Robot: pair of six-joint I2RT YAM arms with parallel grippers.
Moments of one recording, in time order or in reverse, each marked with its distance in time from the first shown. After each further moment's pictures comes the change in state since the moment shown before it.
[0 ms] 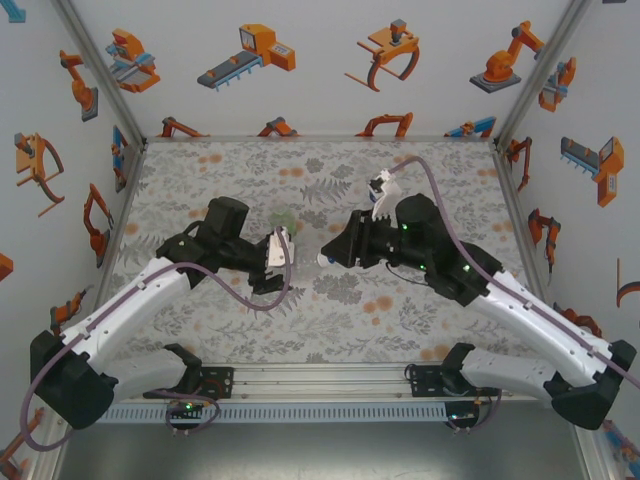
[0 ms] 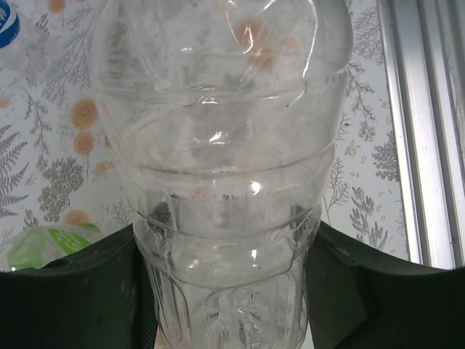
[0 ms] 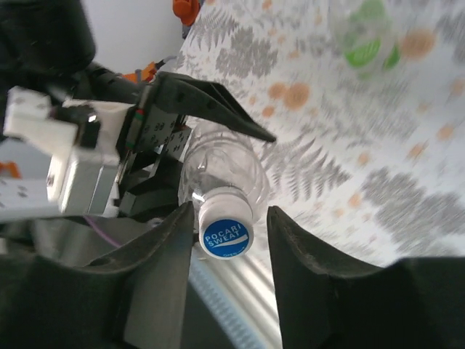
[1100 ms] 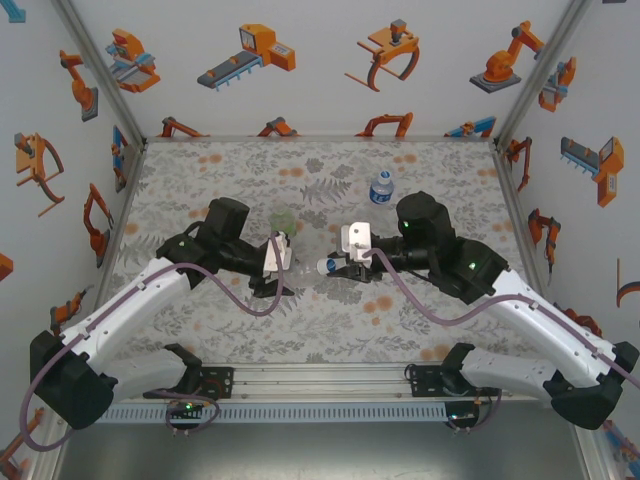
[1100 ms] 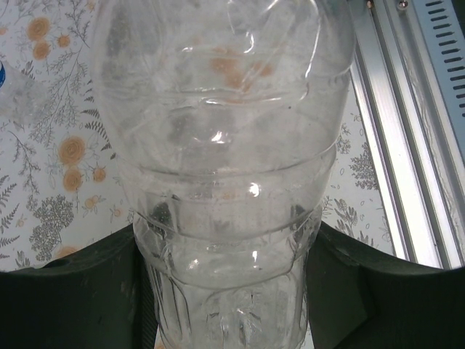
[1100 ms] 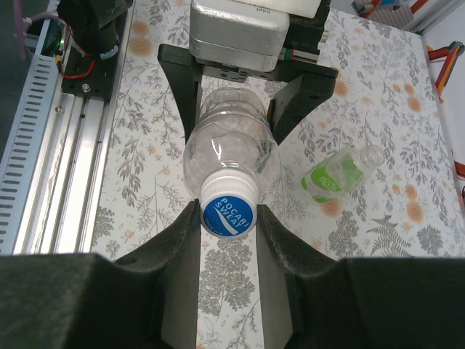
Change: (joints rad) left arm -0.002 -0.001 0.000 -0.013 0.100 0.051; right arm -0.001 0.029 0.061 -0.129 -0.439 -1.117
